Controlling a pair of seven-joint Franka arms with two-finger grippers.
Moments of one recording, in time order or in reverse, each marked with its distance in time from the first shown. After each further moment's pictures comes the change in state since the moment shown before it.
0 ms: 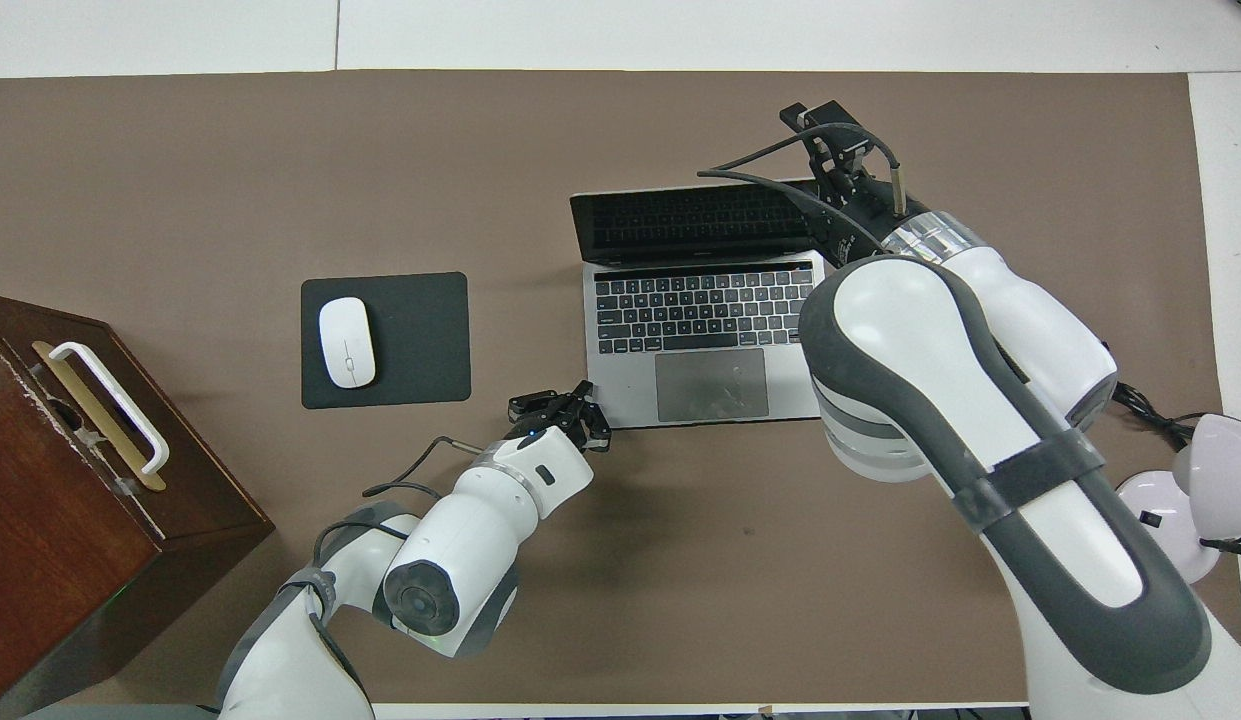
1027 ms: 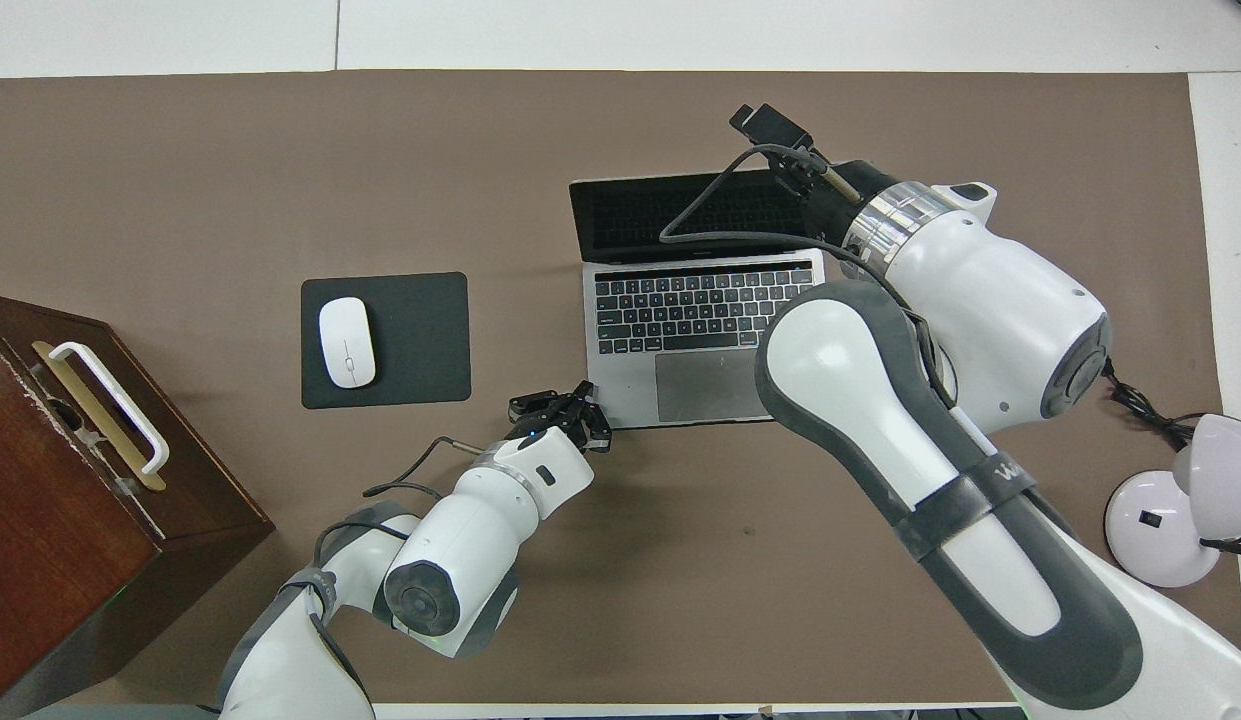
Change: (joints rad) left arm -0.002 0.000 0.001 0.000 -0.001 0.000 0.000; right arm 0.000 0.007 -0.008 -0.001 -0.383 -0.097 -0.007
